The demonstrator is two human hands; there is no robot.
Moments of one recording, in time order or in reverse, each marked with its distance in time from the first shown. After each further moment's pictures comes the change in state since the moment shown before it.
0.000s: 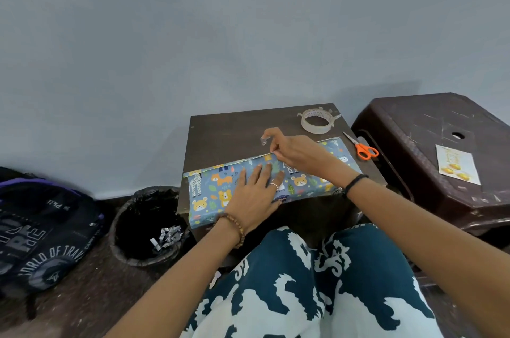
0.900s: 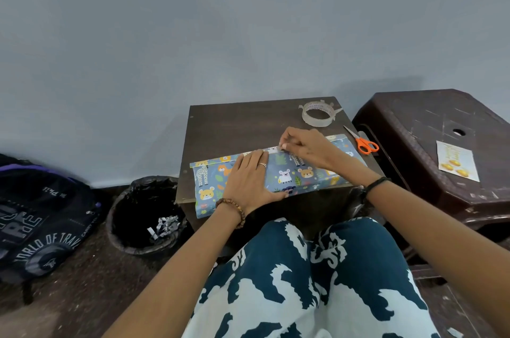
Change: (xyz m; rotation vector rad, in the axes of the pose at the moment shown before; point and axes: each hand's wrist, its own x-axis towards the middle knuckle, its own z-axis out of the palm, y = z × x) left_hand 0.015 -0.010 0.013 -0.187 0.199 -0.129; right_hand -0.017 0.001 -0.013 0.616 -0.132 0.492
